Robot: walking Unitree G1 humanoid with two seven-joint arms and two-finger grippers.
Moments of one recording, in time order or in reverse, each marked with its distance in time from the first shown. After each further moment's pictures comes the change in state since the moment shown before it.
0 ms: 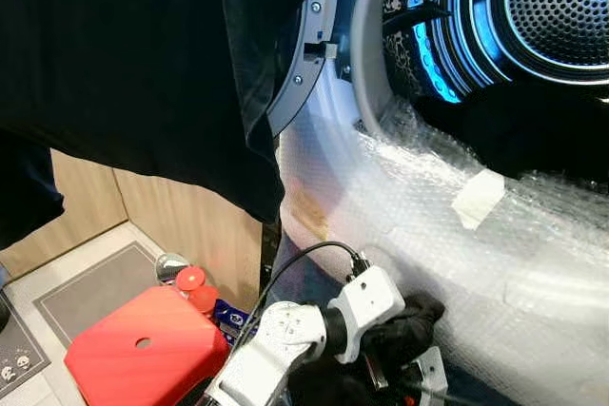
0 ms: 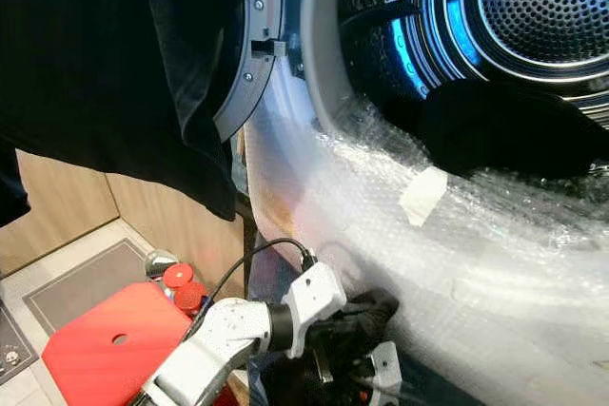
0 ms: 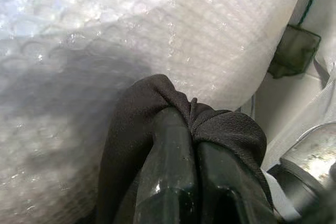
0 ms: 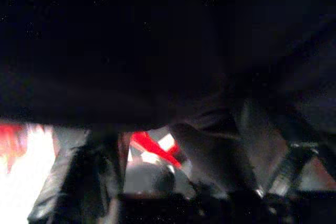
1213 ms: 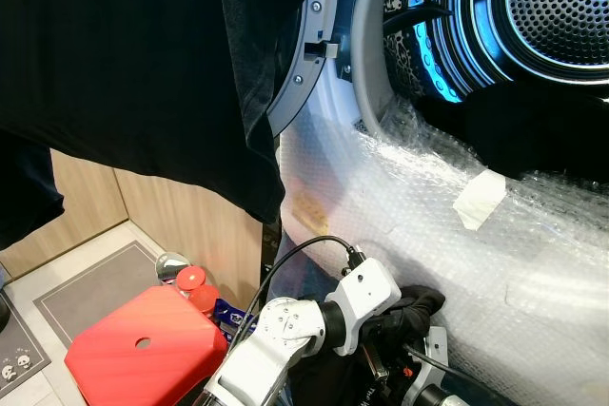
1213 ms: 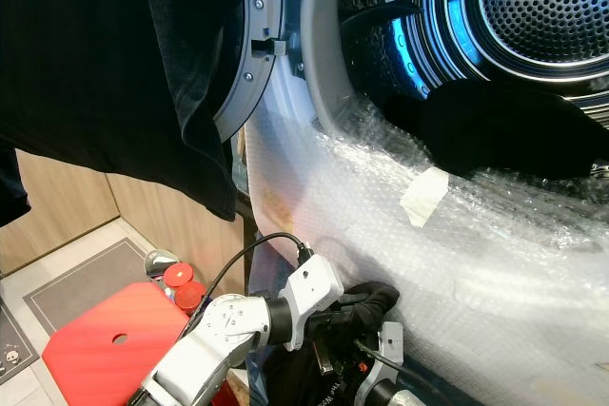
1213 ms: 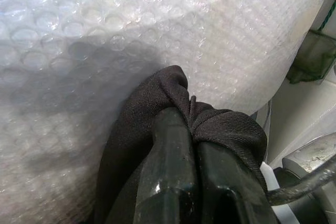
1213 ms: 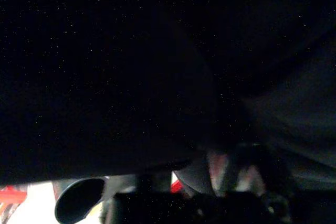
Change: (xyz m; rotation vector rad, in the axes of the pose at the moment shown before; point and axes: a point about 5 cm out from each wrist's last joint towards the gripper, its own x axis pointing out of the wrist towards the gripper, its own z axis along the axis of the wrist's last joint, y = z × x) left arm -0.003 0.008 0.002 -0.009 0.002 0.055; right arm 0.013 0.004 0.016 0.003 -0.108 -0.021
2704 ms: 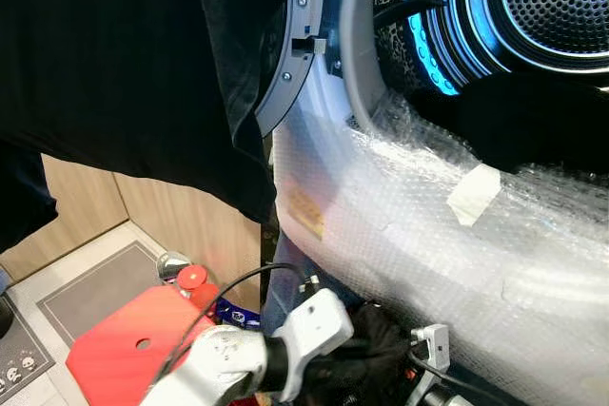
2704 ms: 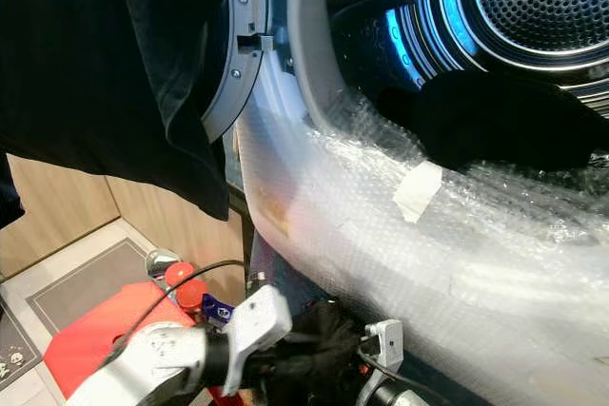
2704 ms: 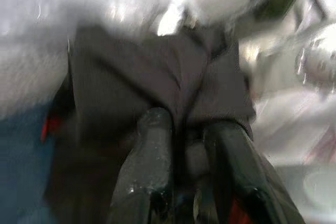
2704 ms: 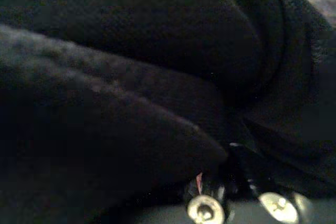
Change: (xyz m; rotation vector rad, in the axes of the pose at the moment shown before) left arm -0.087 -0.025 -0.007 -0.099 0.252 -0.052; right arm -0.005 0.003 0.004 -0.086 -0.057 0.111
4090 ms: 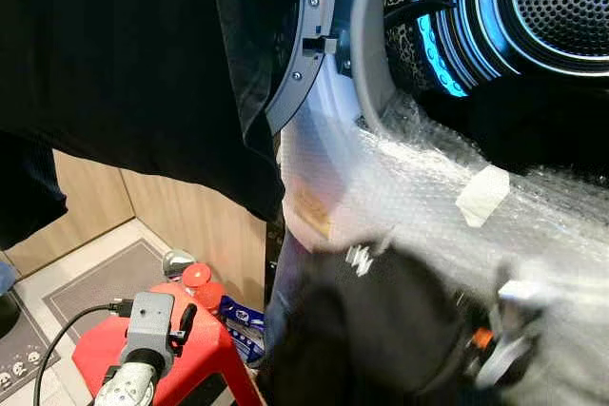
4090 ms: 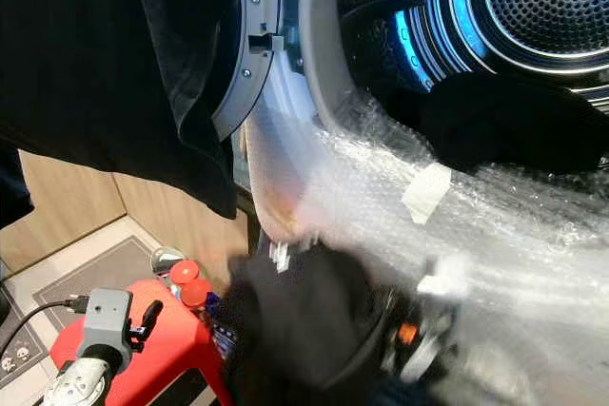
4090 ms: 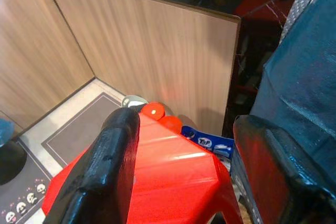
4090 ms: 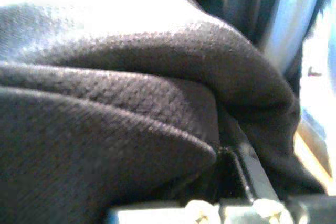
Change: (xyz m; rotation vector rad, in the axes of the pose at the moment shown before) left arm -0.089 0.082 -0.136 -0.253 0.006 1.320; right arm -0.054 0.127 0.168 -0.402 -0.425 0.703
